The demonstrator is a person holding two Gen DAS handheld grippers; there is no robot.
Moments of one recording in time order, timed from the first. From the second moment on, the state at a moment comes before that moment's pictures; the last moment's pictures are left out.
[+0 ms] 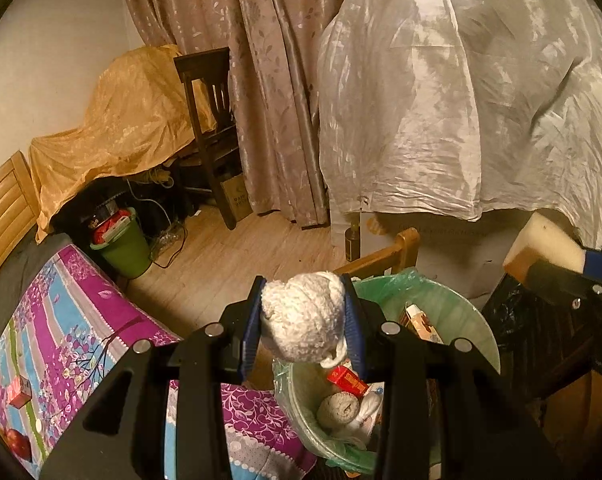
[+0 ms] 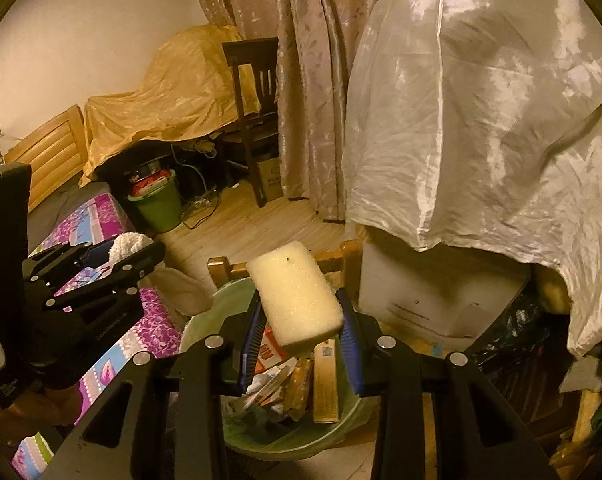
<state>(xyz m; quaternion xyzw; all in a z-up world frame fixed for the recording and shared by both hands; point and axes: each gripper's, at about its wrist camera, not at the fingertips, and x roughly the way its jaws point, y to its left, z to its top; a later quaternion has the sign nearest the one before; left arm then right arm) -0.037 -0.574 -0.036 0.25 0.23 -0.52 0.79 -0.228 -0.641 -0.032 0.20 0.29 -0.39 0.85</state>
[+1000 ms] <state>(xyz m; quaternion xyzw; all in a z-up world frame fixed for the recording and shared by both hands) -0.041 -0.580 -0.065 0.28 0.26 -0.55 0.75 -0.231 -0.645 -0.056 0.22 0.30 -0.39 0.84</state>
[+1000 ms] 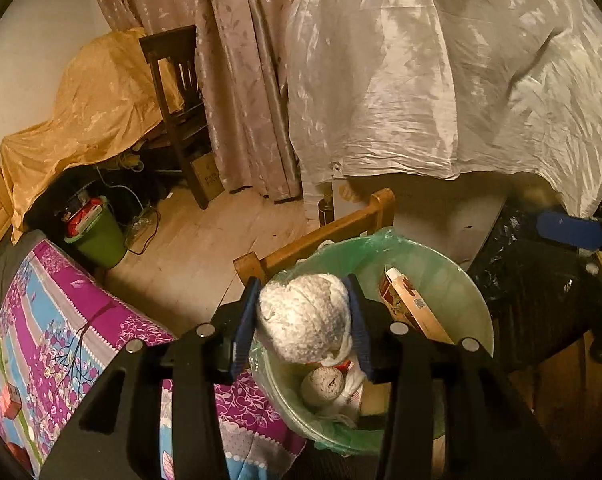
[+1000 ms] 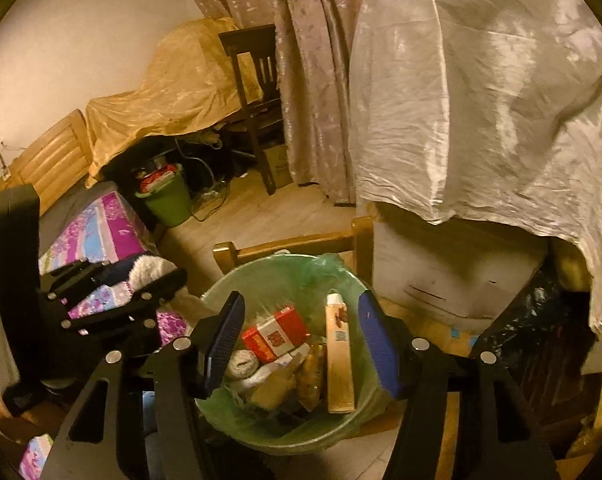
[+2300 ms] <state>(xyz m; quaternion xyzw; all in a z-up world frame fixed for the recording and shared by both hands) -0.062 -0.483 -0.027 0.20 0.19 -0.64 0.72 -0.324 -0.548 -0.036 0.15 0.15 -0.58 0.79</state>
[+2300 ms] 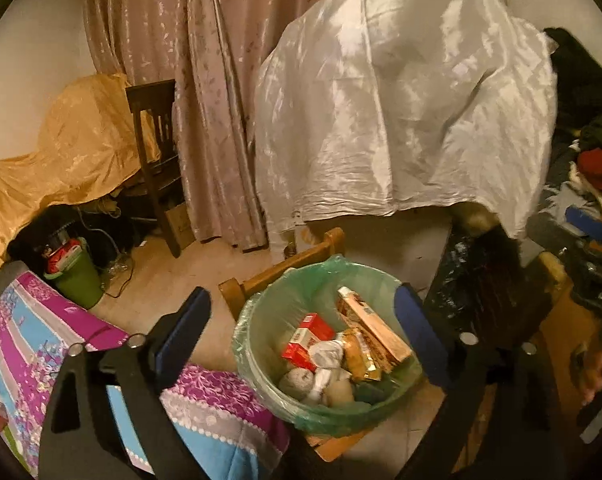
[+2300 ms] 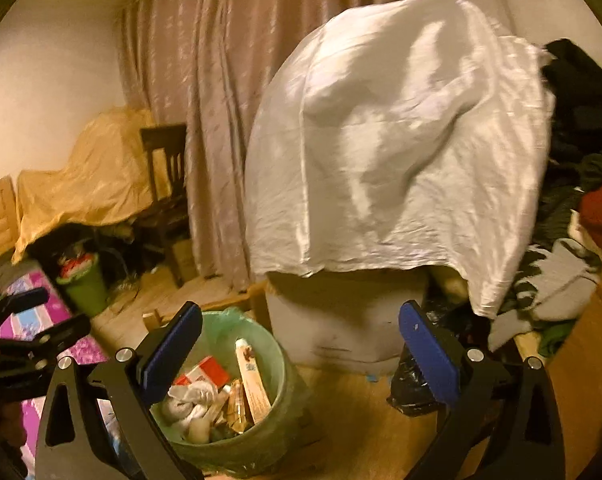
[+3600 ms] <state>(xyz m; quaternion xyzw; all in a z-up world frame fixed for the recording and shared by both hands) -0.050 -0.407 -0.037 0.20 0.19 -0.66 0.70 -0.299 -0.466 -0.071 0.10 0.23 -0.63 0.74</state>
